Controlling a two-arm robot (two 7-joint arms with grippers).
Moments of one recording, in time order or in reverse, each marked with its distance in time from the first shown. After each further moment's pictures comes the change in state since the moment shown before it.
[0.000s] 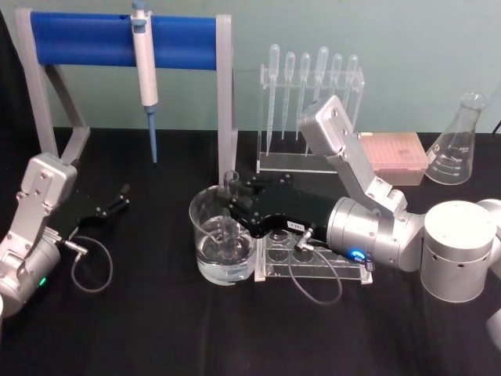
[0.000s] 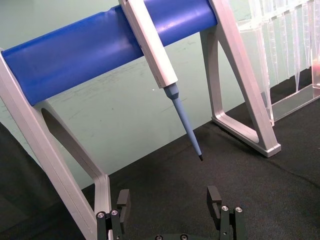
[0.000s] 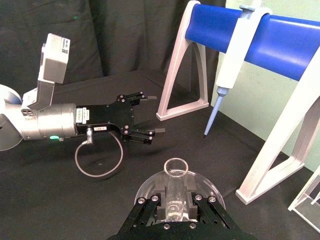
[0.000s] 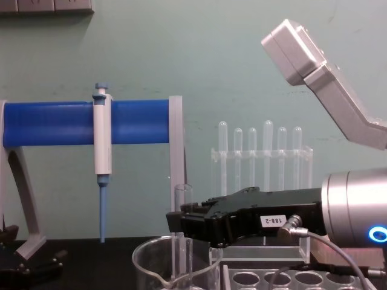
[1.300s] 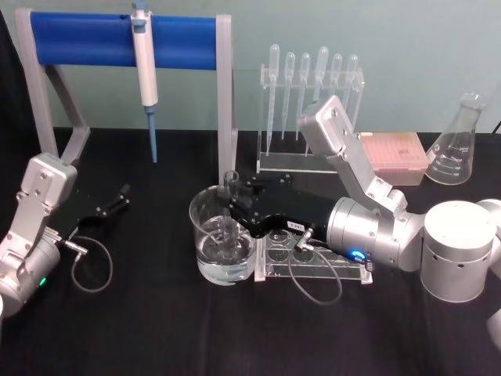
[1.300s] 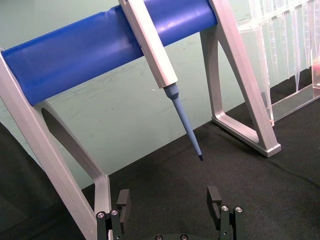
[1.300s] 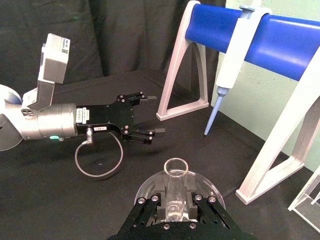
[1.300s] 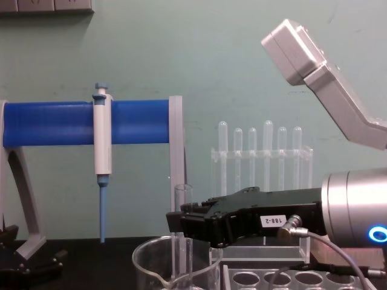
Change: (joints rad) left arm 0.000 0.000 0.000 0.000 0.000 0.000 0.000; right arm 0.000 0.000 0.000 0.000 0.000 0.000 0.000
